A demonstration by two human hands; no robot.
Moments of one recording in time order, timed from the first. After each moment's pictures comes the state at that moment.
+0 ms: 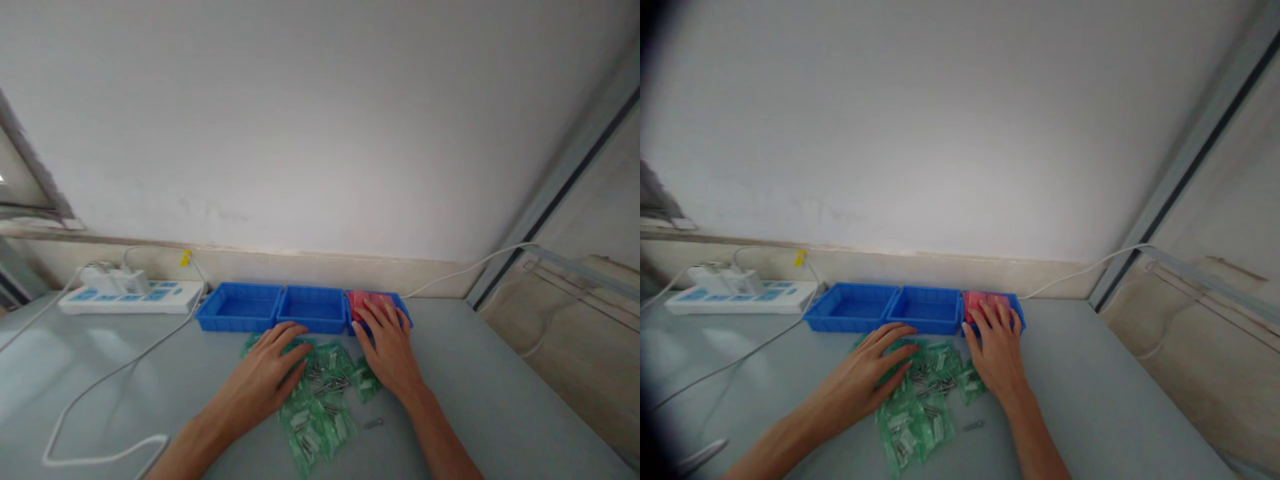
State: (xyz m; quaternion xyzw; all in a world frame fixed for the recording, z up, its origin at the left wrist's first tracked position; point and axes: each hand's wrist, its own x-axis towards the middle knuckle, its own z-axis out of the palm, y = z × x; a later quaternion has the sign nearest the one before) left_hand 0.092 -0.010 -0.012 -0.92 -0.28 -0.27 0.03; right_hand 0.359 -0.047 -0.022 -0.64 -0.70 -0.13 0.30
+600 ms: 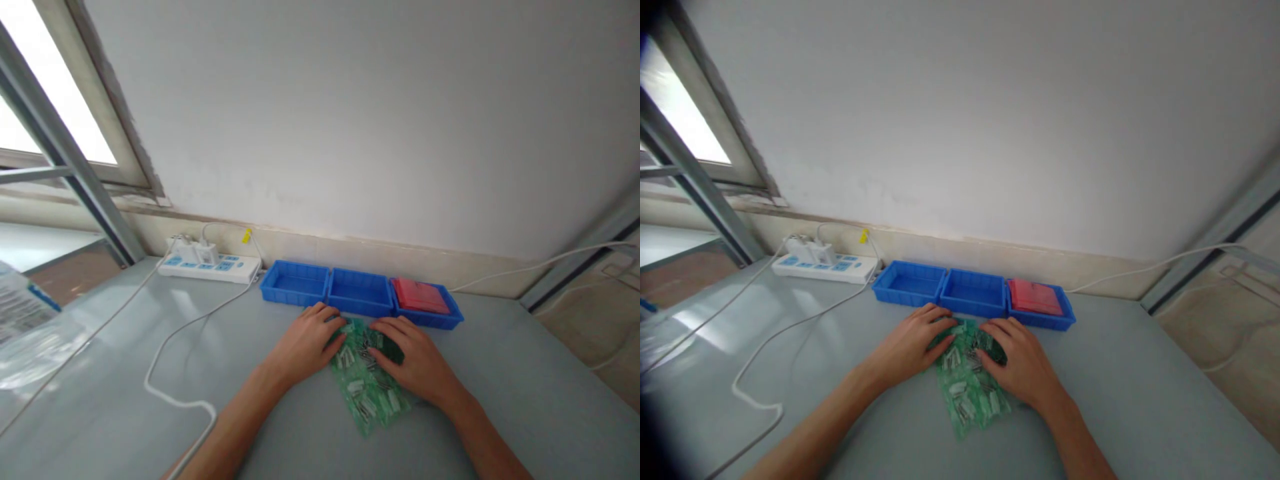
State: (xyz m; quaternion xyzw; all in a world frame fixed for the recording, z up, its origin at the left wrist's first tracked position) left_hand 0.077 -0.008 -0.005 -0.92 -0.33 -0.19 -0.06; right_hand 0.320 -0.068 -0.019 -0.53 -0.81 0.01 0.27
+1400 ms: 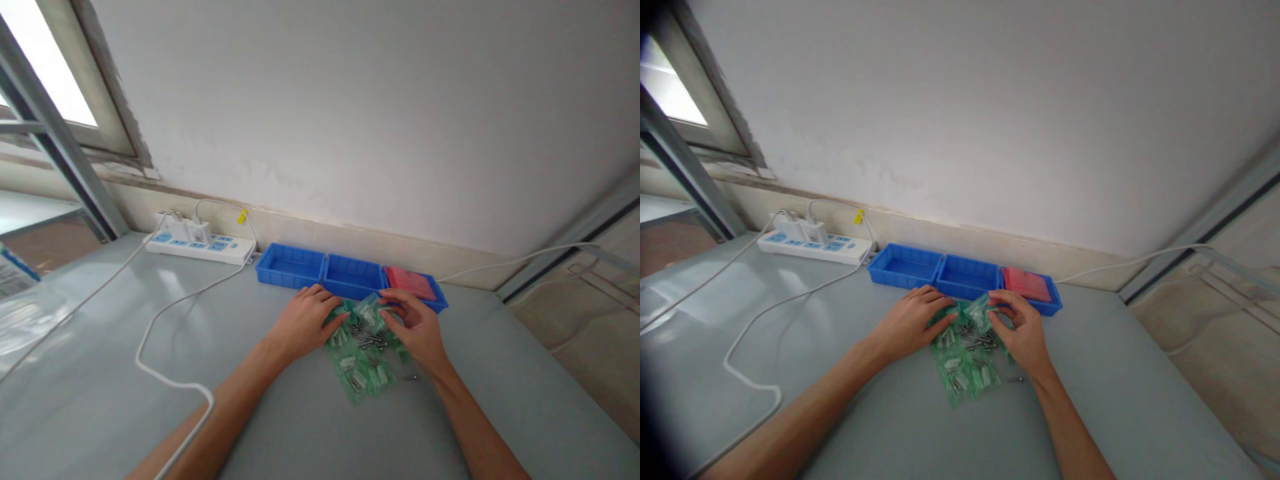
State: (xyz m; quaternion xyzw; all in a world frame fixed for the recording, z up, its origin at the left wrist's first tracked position) left_hand 0.082 -0.010 -0.003 -0.91 -0.34 -0.23 -0.08; right_hand 0.323 -0.061 -0.020 -0.46 -0.63 0.23 0.58
